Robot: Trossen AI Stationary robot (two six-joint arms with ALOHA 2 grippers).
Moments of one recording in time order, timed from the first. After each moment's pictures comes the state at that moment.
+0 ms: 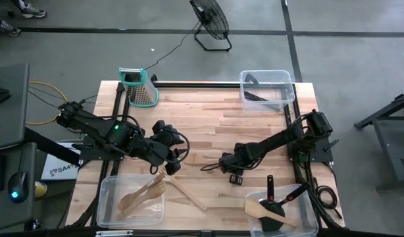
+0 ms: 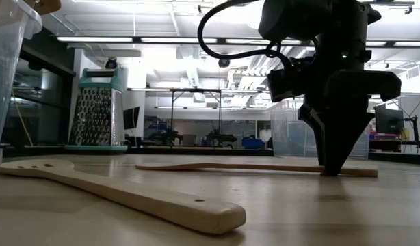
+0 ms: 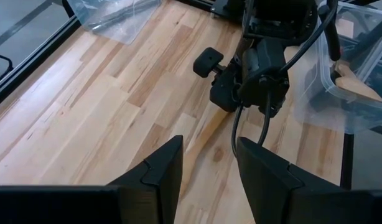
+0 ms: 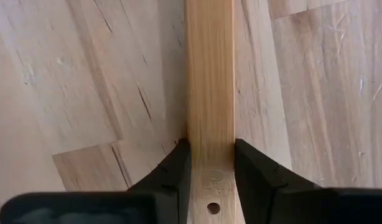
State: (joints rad) left arm -0.43 1.44 1.66 -1.01 -0.56 -0.69; right arm 0.29 1.84 1.06 -0.63 0.03 0.55
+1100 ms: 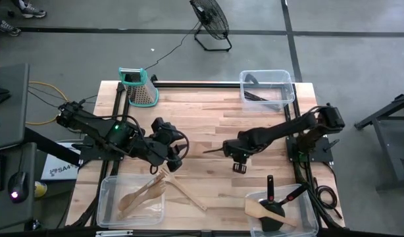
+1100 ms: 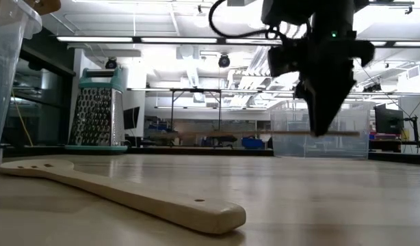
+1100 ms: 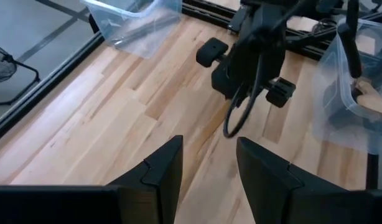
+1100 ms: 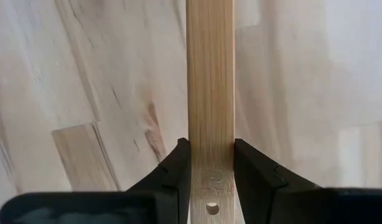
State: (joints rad) left arm -0.43 1.44 1.66 -1.01 -0.65 -0.69; right arm 0.16 1.65 1.06 -0.76 0.00 0.41
